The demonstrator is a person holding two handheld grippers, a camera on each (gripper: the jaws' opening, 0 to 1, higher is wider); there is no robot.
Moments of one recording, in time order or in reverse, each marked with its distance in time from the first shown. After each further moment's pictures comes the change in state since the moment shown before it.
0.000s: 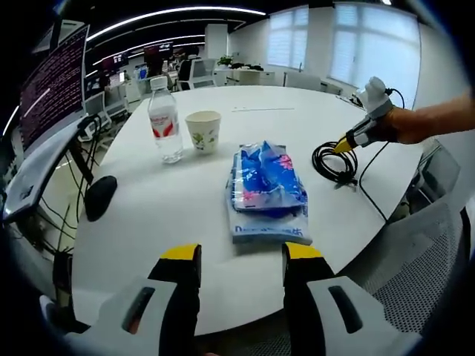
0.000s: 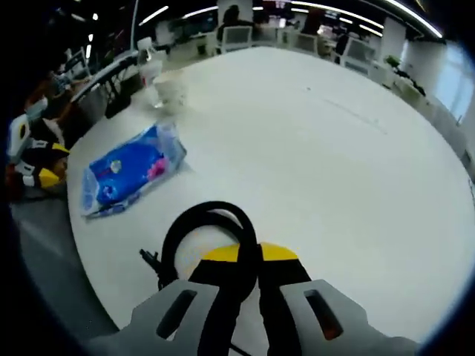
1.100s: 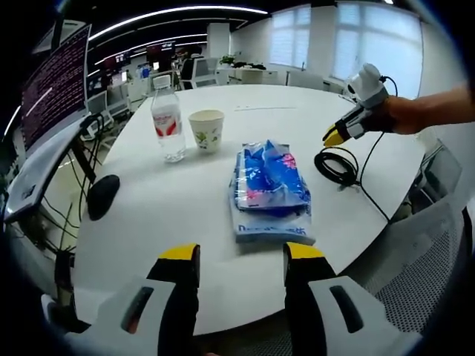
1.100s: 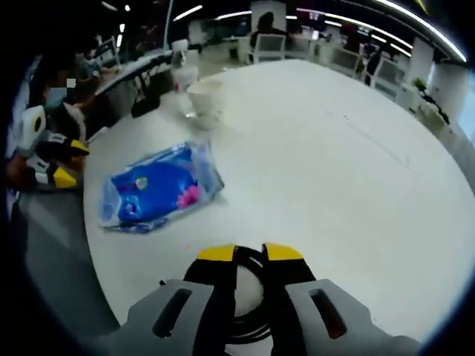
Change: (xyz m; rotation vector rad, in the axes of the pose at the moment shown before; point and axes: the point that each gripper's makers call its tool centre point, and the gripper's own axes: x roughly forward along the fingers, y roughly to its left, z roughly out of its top) left arm 0.000 0.003 0.000 0.003 0.005 0.013; right arm 0.006 0.045 0.053 -0.142 -0.064 0.131
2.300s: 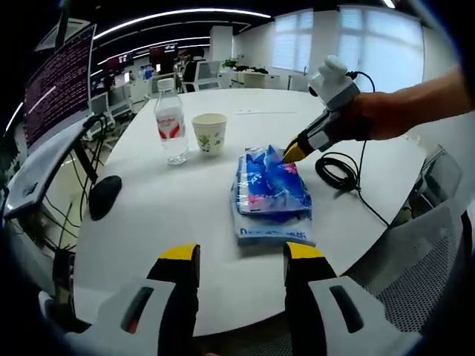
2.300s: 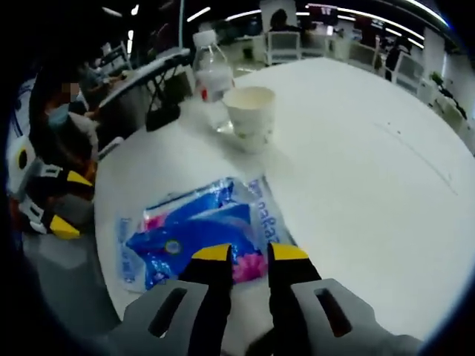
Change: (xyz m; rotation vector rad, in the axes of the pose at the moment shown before) left arm -0.004 0.003 0.003 -0.021 -0.024 0.008; right arm 0.064 0.065 0.046 0.029 0.020 0.095
